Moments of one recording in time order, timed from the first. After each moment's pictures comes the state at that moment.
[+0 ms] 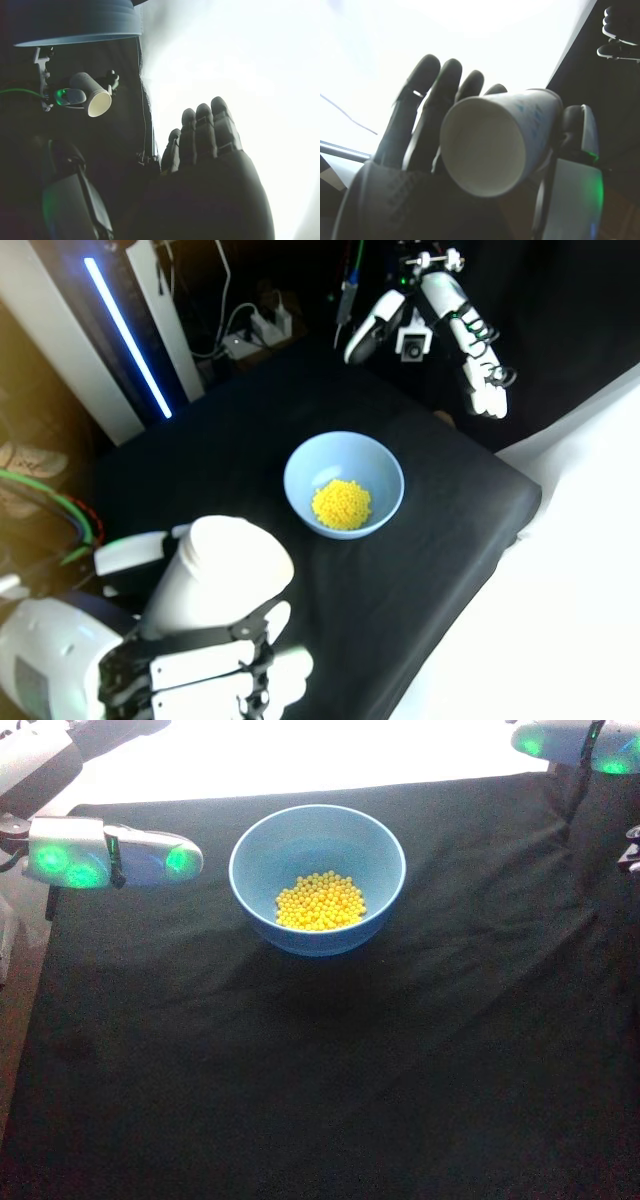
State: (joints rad) left arm 0.80 -0.97 1.30 -0.02 -0.90 0.56; right arm -0.74 -1.25 1.69 0.19 0.99 -0.04
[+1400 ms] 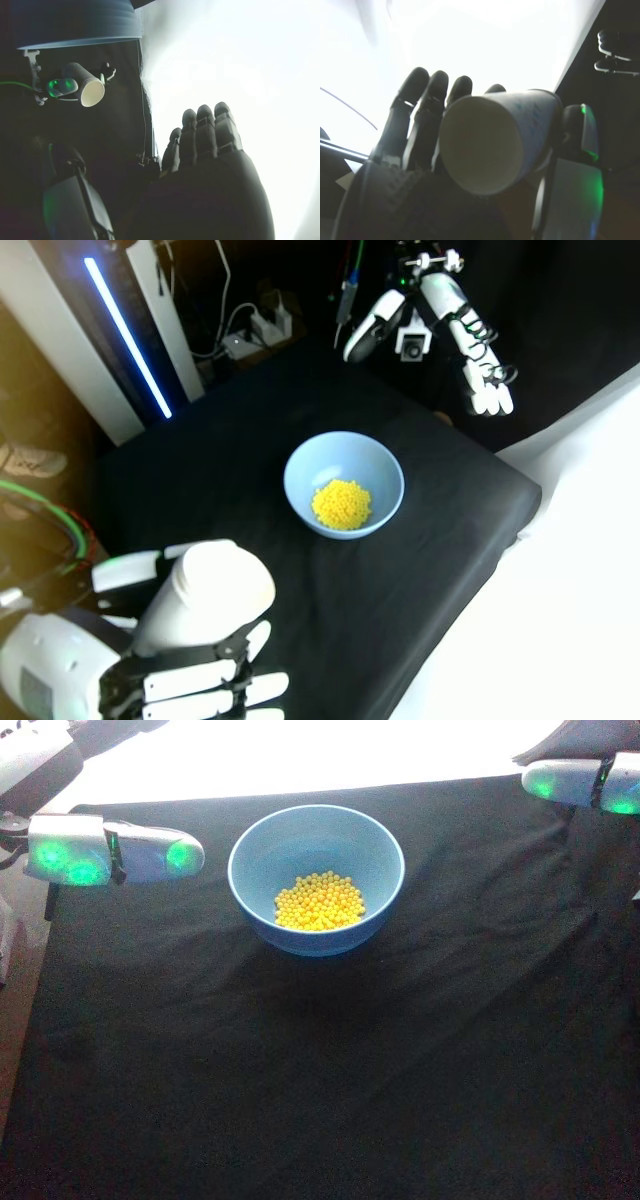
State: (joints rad) left arm 0.80 -0.97 1.30 -0.02 -0.90 0.56; right arm -0.82 -1.25 1.68 0.24 0.99 -0.04
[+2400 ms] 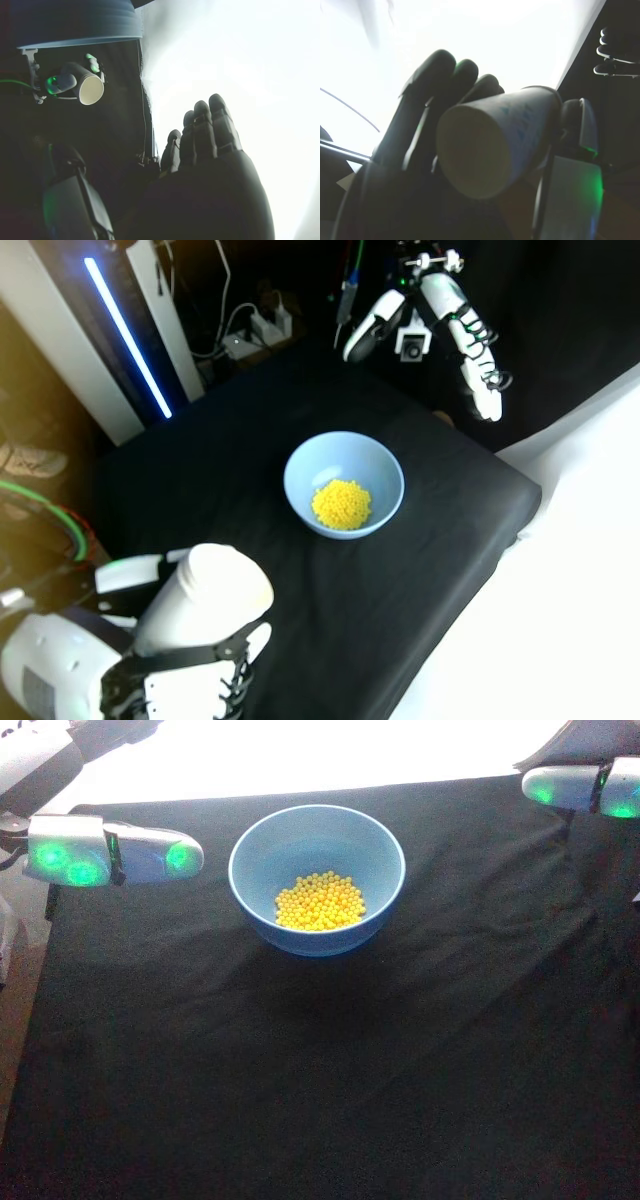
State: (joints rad) left arm 0.81 -0.97 1.30 -0.02 -0.90 0.55; right arm -0.83 -1.25 1.68 0.24 0.99 -0.04
